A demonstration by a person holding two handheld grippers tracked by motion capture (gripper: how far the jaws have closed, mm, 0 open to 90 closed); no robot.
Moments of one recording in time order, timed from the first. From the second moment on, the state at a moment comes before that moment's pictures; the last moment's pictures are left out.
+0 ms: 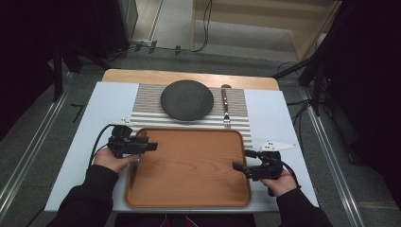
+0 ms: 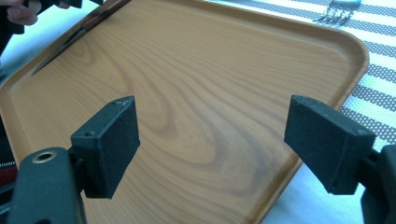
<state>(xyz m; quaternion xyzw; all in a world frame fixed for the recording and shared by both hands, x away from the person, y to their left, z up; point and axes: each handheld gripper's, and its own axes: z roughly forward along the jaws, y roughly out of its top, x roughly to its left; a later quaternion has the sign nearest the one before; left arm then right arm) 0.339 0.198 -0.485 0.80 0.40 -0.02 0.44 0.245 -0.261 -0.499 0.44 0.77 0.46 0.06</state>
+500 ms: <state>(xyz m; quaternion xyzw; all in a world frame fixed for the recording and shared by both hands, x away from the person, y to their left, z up) 0.310 0.200 -0.468 0.81 0.38 0.00 0.45 0.248 -0.258 -0.499 0.44 0.77 0.46 0.06</state>
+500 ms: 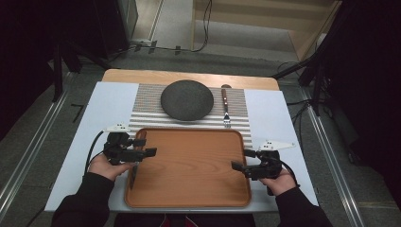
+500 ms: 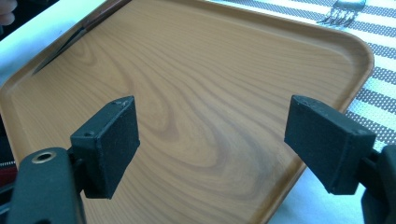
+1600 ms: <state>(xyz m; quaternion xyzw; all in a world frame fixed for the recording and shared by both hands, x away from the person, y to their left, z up) 0.293 0.215 -0.468 0.80 0.37 -0.01 0.48 0.273 -0.261 -0.489 0.44 0.76 0.48 0.05</state>
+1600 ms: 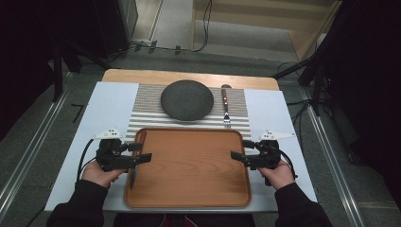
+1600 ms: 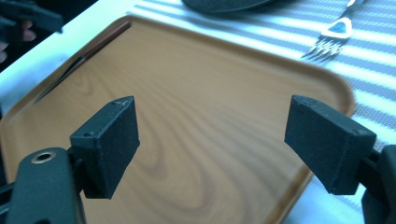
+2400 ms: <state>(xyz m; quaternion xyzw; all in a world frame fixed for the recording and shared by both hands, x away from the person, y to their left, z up) 0.297 0.217 -0.472 0.80 0.38 -0.01 0.46 0.326 -0.265 -0.486 0.46 0.74 0.48 0.08</state>
